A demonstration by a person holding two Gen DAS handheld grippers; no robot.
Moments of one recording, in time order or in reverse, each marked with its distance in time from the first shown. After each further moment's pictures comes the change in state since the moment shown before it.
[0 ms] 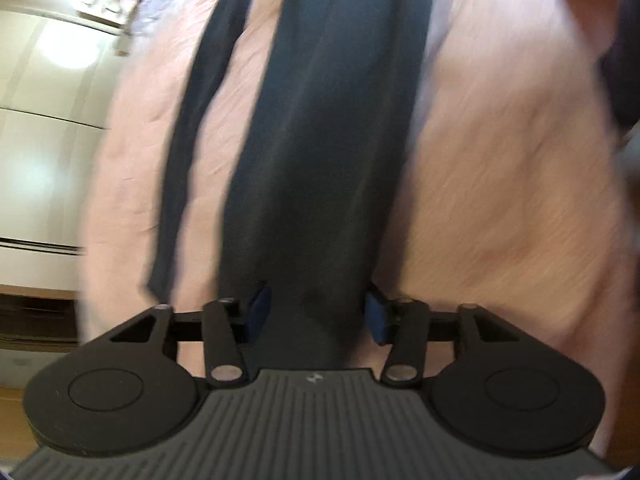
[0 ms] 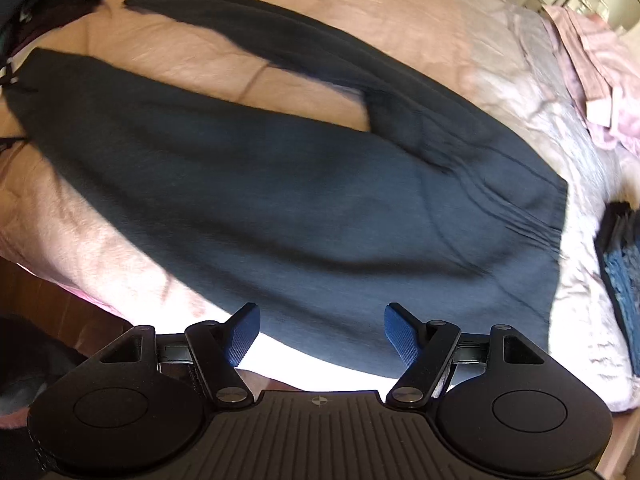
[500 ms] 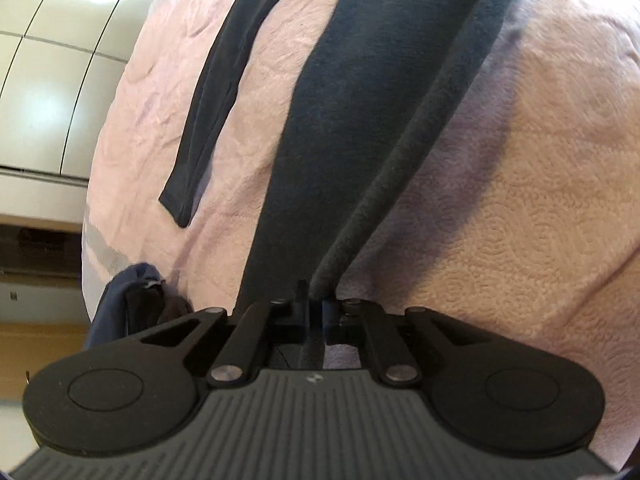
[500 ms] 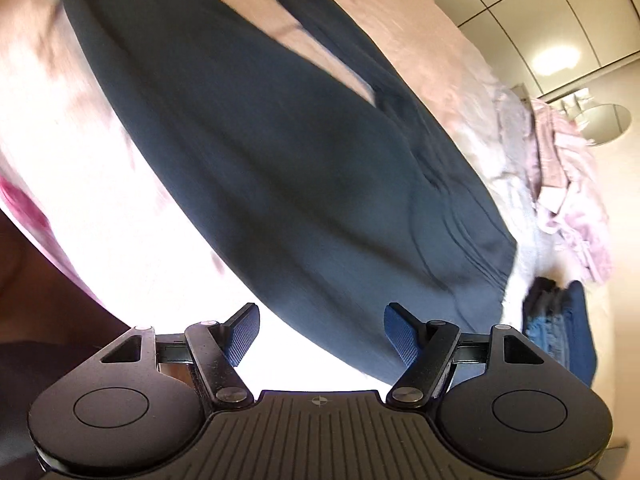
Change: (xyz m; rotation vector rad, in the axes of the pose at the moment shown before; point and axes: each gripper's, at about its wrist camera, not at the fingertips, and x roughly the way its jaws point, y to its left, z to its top) left arm 0.023 0.048 -0.045 -0.133 0.118 -0.054; right arm 0.055 0.026 -0.072 -0.307 -0.052 -0.350
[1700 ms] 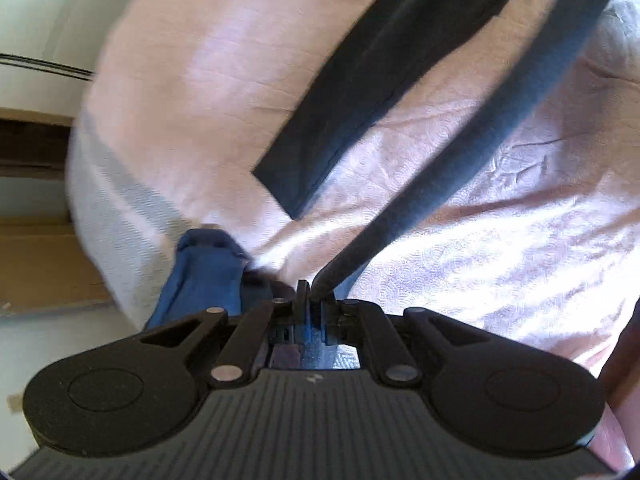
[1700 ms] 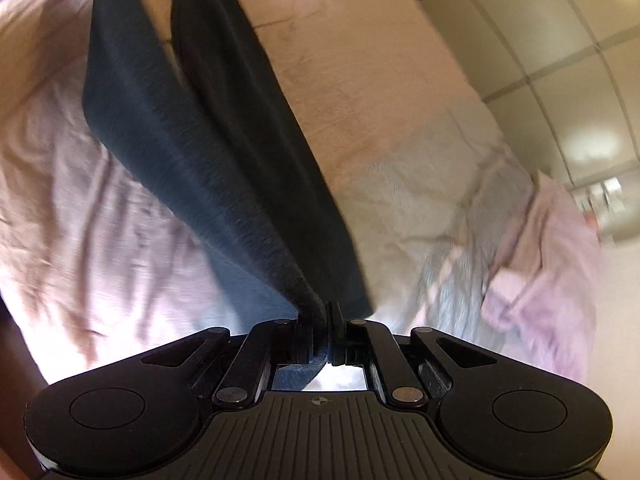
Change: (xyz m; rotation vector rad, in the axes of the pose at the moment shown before) left arm -0.019 0.244 0.109 -0.187 0.276 -0.217; right arm 0.055 -0.335 0.054 -0.319 -0.149 0.150
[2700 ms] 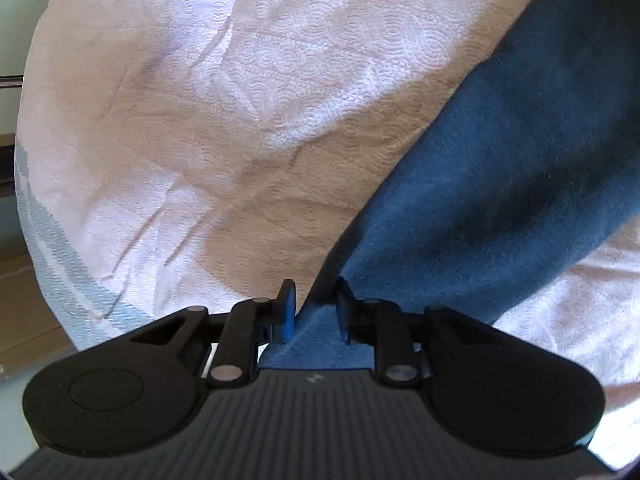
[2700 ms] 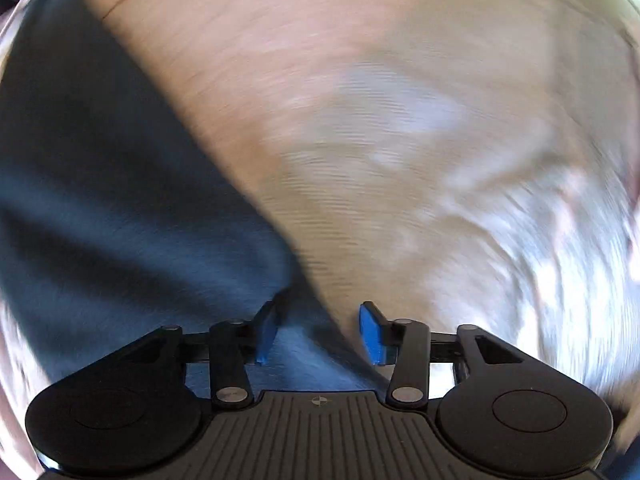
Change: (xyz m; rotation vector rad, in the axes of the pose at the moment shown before) left arm 0.208 0.087 0.181 0.098 0.175 -0.029; right arm 0.231 -0.154 0.006 0.495 0.149 0.365
